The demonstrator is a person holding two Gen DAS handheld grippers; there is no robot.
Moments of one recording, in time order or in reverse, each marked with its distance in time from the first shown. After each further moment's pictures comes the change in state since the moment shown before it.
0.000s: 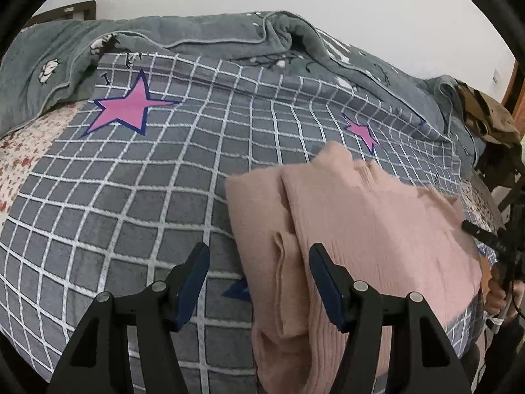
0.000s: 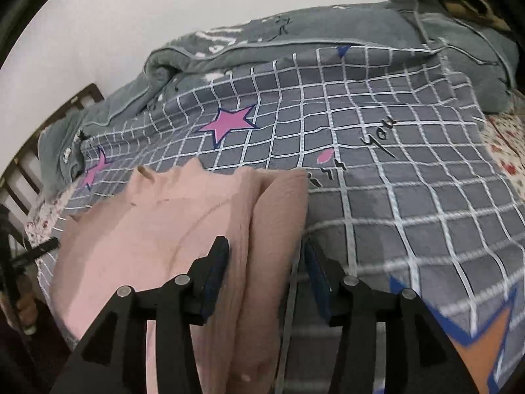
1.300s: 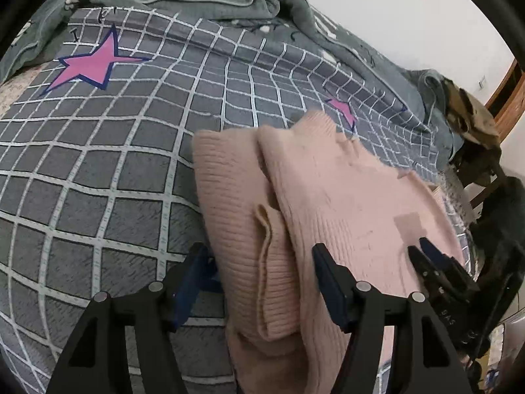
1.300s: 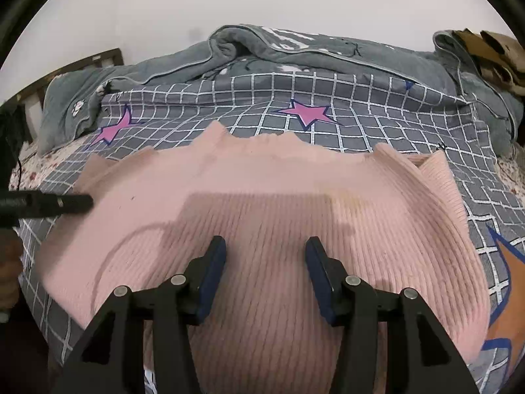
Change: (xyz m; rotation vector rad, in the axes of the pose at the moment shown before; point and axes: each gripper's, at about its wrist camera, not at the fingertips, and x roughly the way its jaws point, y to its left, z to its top) left arm 0.038 0.008 -0.007 -0.039 0.110 -0.177; right arm 0.020 0.160 -0.078 -0.193 -0.103 -0.125
